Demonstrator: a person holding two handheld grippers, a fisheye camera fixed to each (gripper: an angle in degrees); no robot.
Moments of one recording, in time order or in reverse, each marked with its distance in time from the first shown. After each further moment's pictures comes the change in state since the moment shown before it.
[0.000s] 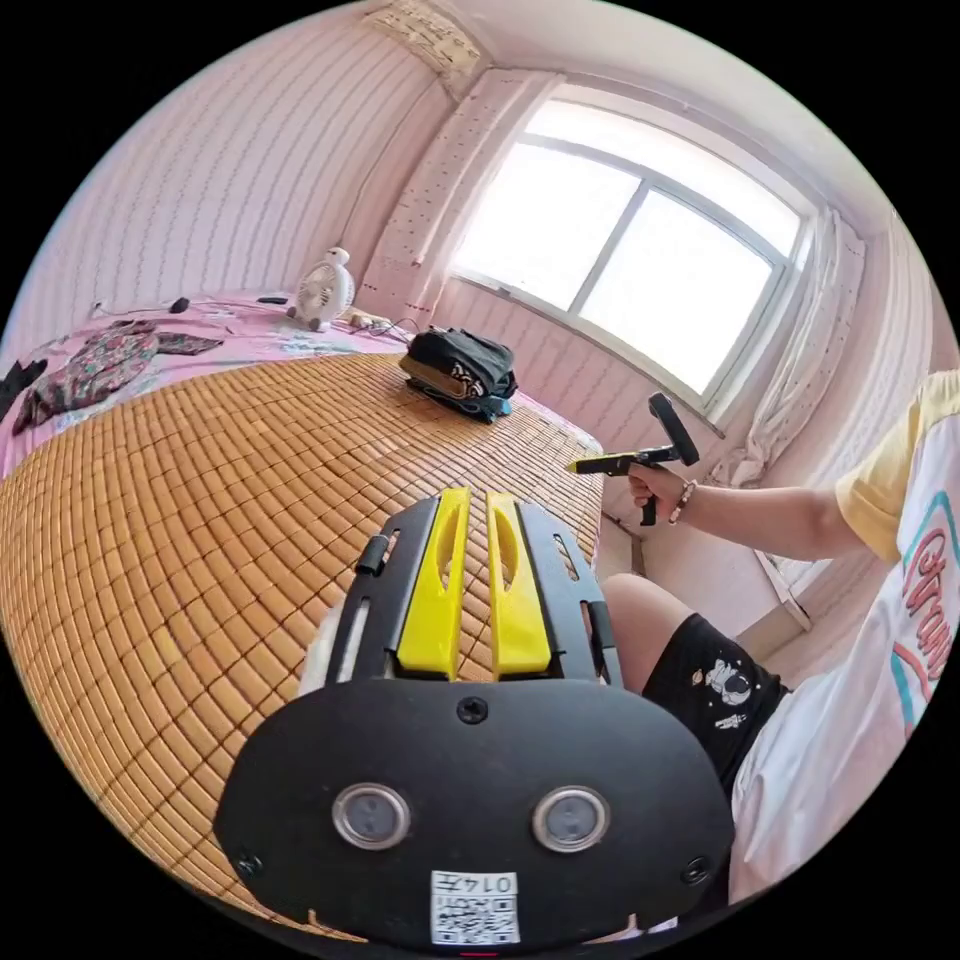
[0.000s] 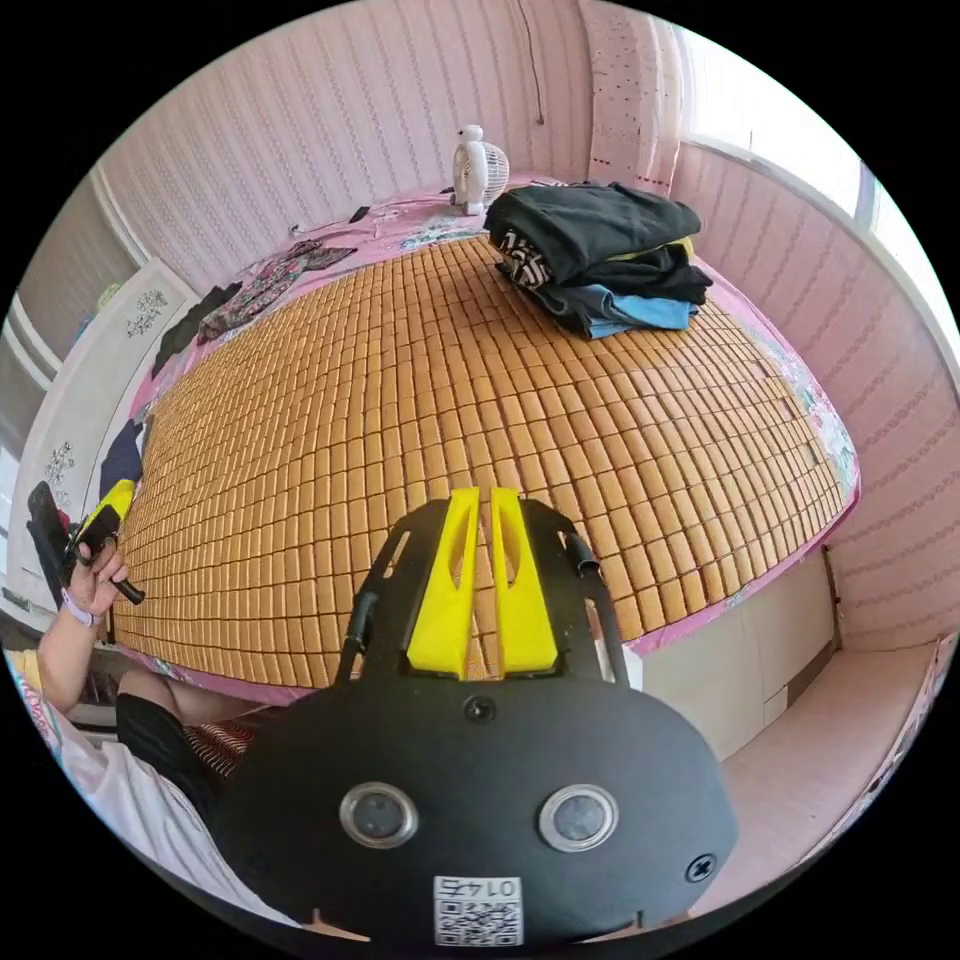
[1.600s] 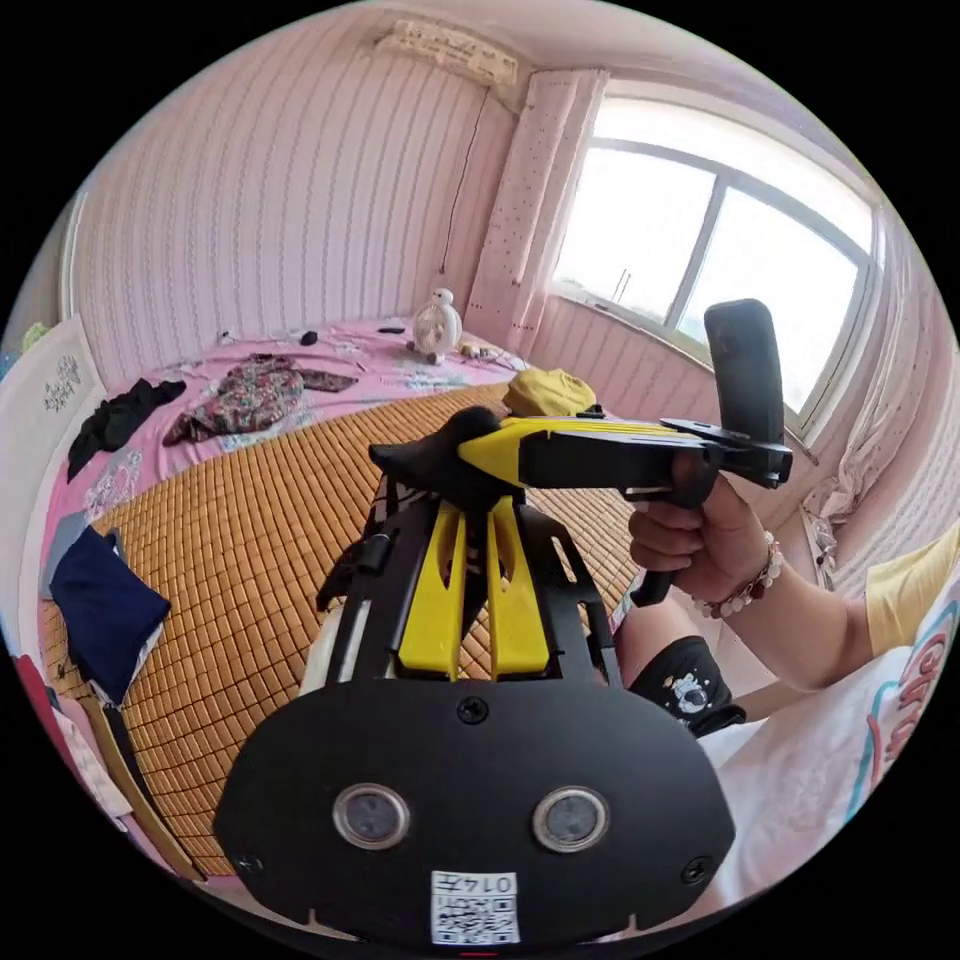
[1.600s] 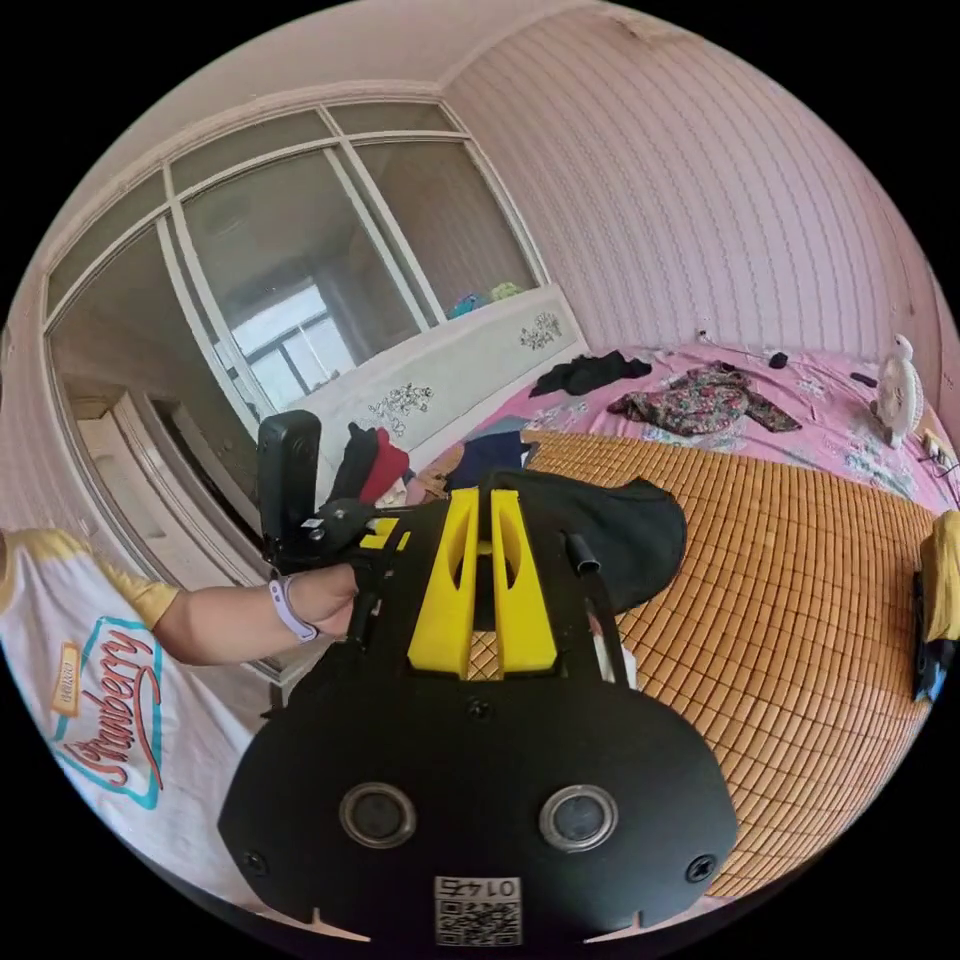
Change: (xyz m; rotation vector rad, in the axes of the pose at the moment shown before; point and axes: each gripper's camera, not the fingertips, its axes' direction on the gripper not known) left arm 0.059 -0.056 -0.141 0.104 -0.381 -0.128; right arm -0.260 0.031 -0.161 0.290 -0.815 -0.694
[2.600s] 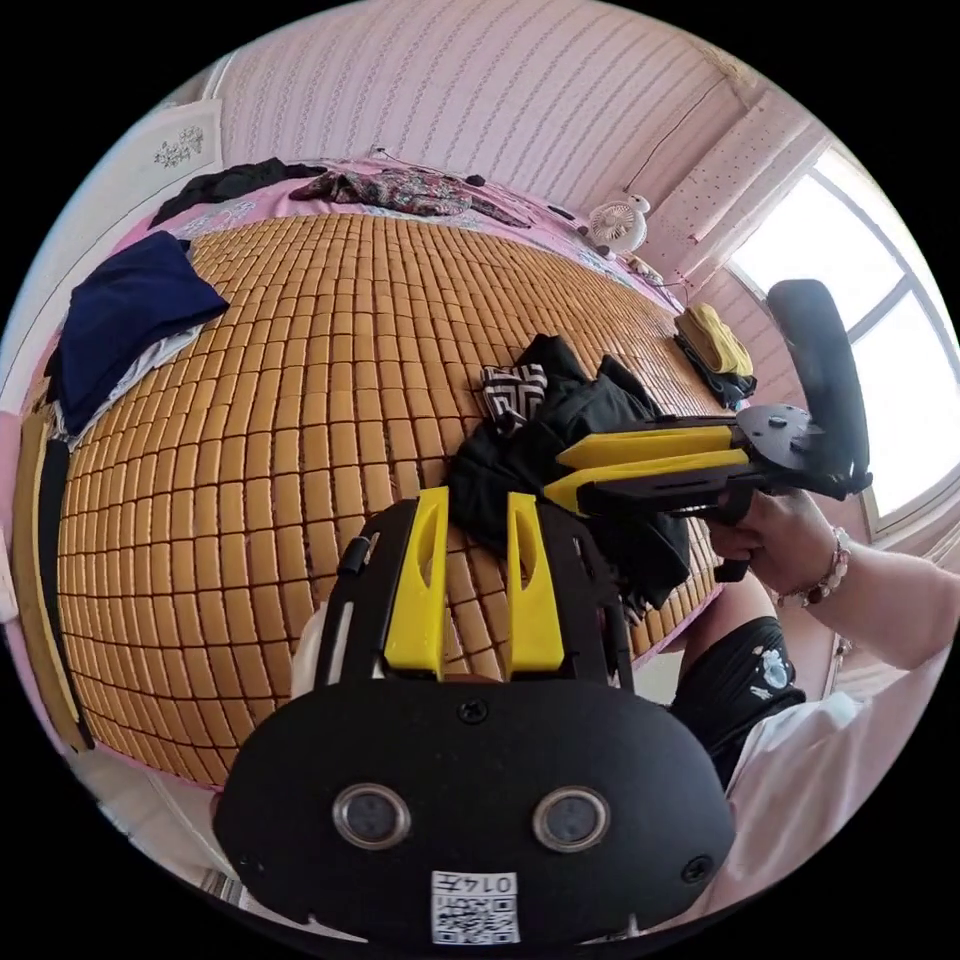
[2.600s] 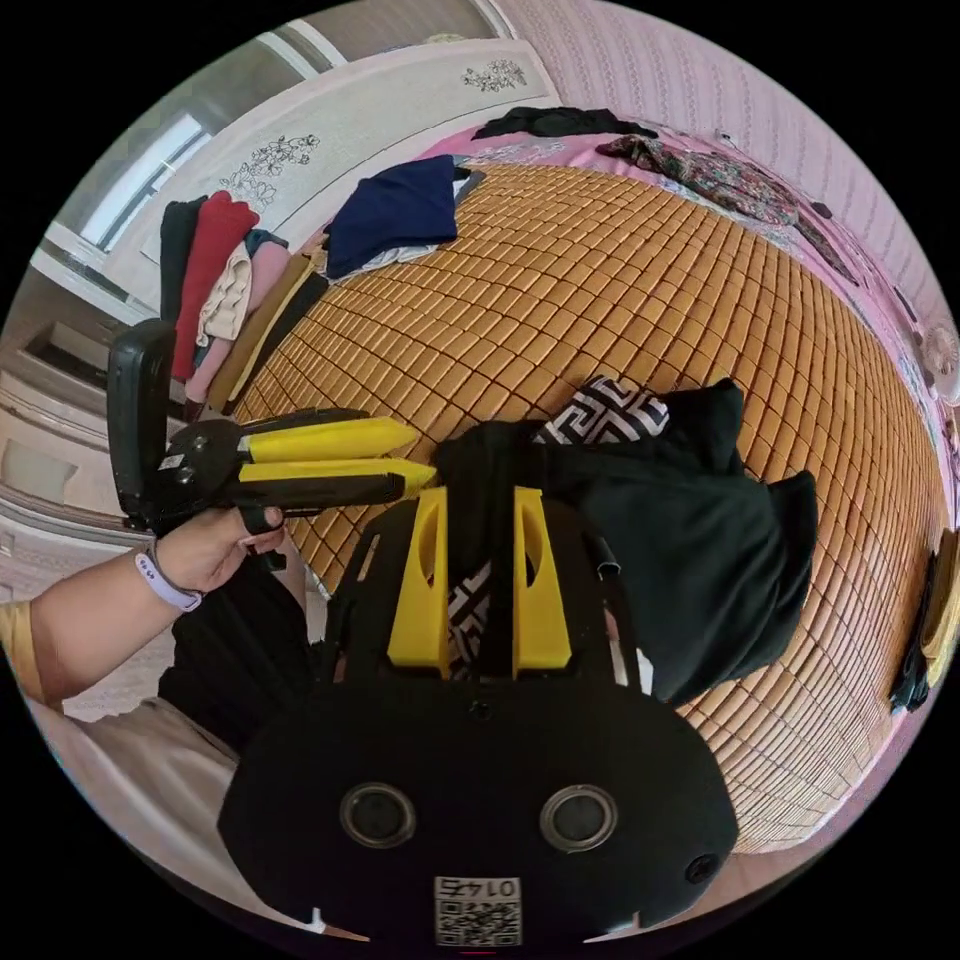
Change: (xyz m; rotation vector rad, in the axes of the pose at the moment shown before) left arm -0.196 0.094 0.076 -0.407 -0.180 -0.411; right arm 0.070 0.036 0.339 -0.805 0.228 0.108
